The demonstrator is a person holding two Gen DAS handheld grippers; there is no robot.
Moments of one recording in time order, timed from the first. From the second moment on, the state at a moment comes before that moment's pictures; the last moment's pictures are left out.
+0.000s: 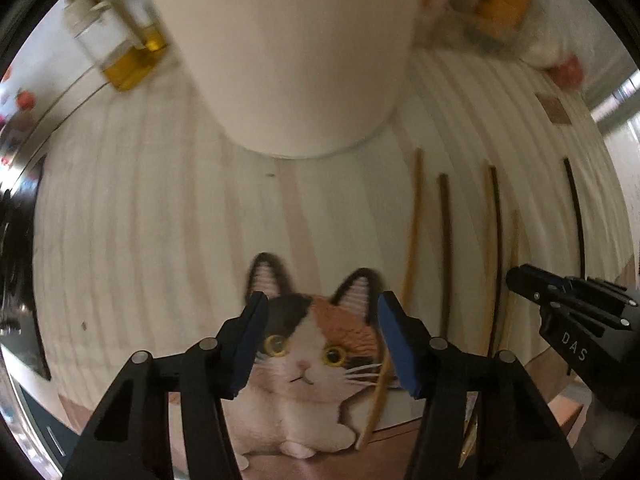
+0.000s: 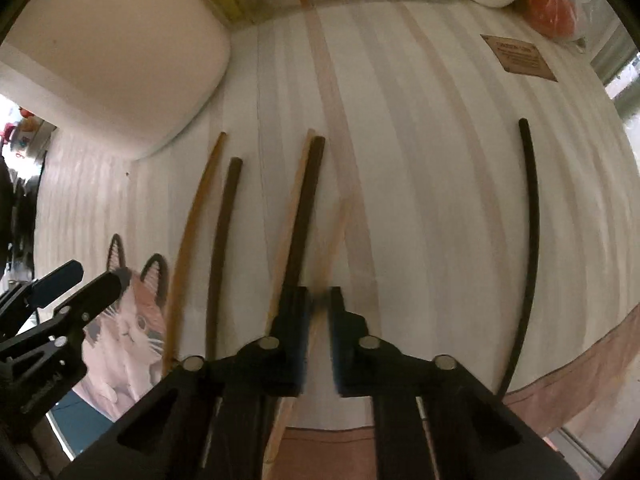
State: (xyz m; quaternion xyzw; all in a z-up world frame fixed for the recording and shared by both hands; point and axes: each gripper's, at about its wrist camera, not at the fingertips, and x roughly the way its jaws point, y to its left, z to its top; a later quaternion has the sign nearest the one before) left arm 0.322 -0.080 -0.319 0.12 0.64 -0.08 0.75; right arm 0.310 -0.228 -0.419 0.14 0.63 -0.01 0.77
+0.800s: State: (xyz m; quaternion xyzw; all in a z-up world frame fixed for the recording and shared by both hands) left arm 0.313 -0.041 -0.341 0.02 0.68 -0.01 0.74; right arm 0.319 -0.268 -0.415 0.09 0.67 0.00 0.74
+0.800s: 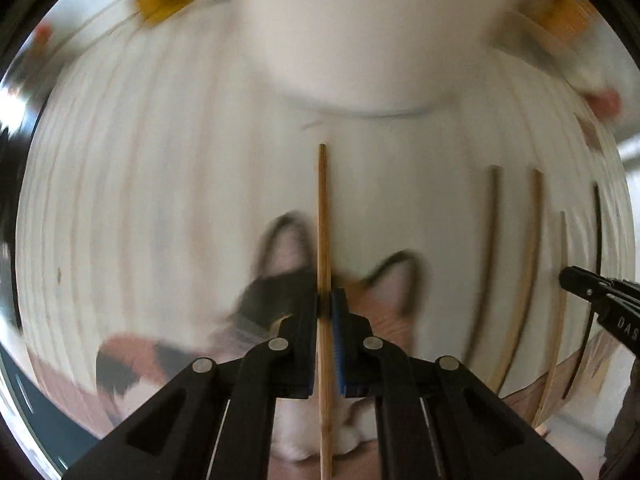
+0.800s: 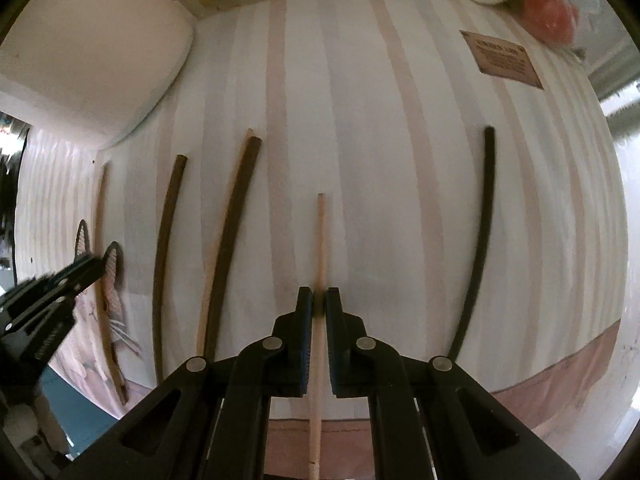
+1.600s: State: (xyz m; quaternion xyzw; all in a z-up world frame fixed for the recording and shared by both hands) left arm 0.355 -0.034 -0.349 0.04 0.68 -0.02 0.73; right arm 0.383 -0.220 -0.410 0.03 0.67 0.00 0.74
